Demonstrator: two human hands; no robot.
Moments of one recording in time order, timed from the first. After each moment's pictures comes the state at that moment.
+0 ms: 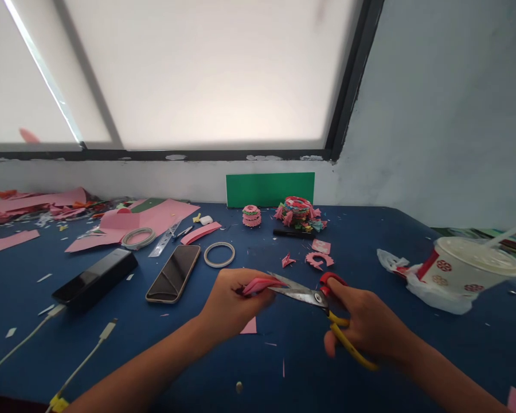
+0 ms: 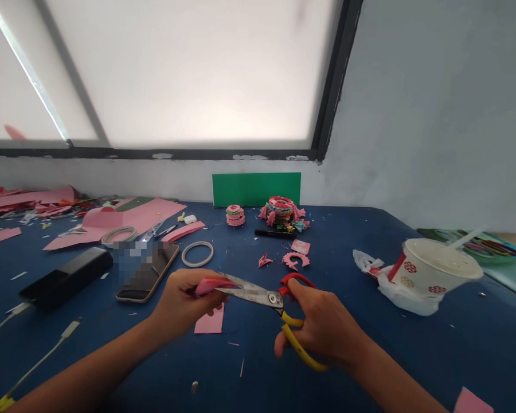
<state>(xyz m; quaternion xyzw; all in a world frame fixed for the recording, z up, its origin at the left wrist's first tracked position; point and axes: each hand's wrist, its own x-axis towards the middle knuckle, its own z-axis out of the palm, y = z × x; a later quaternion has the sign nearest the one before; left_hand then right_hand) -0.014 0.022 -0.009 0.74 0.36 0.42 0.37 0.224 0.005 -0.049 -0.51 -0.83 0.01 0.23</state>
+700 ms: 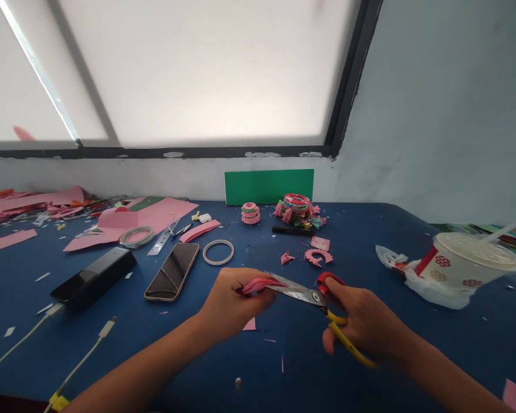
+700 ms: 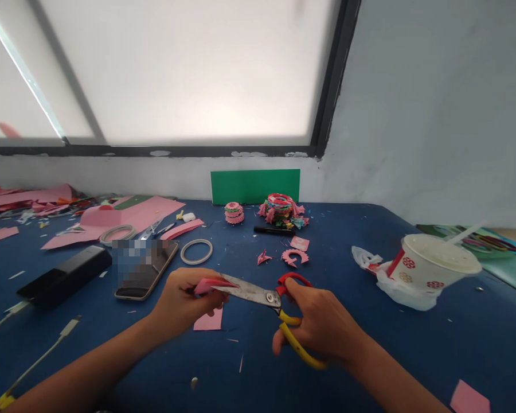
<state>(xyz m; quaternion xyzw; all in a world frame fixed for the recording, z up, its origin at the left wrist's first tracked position) -0.015 0.022 -0.009 0.76 0.34 0.40 0.37 0.219 0.004 -0.045 -0.52 -0.83 0.03 0.21</state>
